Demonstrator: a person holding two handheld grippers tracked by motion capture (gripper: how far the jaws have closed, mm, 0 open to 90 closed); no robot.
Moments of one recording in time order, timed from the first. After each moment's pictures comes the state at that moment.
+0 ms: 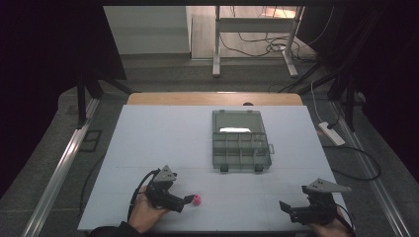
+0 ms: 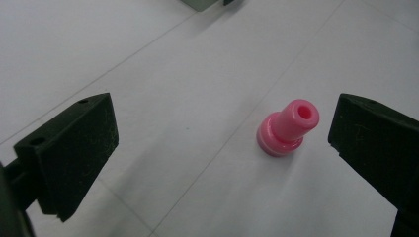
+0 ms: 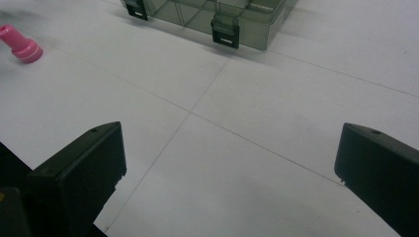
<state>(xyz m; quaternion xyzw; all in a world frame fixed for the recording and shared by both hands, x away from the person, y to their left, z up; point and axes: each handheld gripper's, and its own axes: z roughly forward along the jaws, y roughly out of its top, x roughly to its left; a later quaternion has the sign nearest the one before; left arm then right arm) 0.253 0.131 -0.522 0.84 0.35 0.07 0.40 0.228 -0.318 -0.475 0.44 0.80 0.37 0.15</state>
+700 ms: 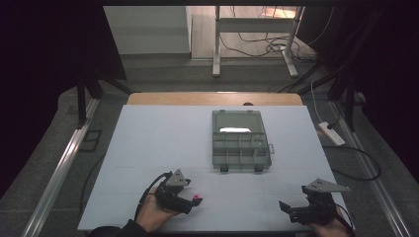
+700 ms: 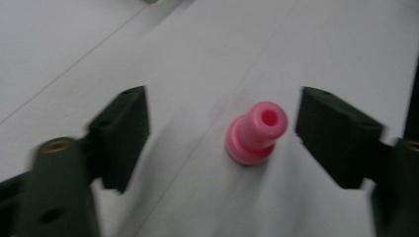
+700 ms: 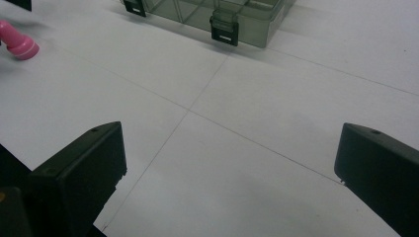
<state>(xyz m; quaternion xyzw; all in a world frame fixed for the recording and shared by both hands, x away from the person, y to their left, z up) 0.251 0.112 -0.526 0.87 0.29 0.05 0.39 0.229 -0.317 -0.476 0.44 0.81 0.36 0.15</state>
